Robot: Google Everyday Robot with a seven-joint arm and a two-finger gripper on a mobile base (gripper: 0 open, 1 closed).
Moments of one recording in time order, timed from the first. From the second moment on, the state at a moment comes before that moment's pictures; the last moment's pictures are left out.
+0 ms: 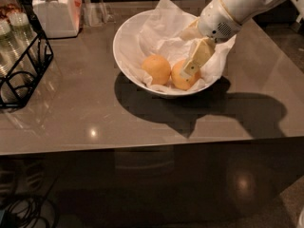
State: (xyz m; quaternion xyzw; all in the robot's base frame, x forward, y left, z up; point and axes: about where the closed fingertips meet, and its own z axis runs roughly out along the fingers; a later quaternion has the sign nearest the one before) arm 0.603 -0.101 0.926 -0.63 0.70 0.18 0.27
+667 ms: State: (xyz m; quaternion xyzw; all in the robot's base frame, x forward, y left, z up) arm 0.617 -0.099 0.883 -0.61 0.71 0.24 0.24
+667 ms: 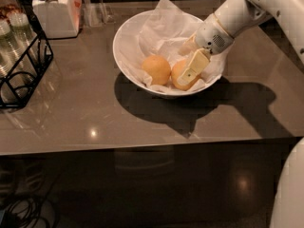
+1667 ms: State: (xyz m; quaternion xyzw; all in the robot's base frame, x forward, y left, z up) arm 0.609 -0.117 0.842 -0.58 0.75 0.26 0.19
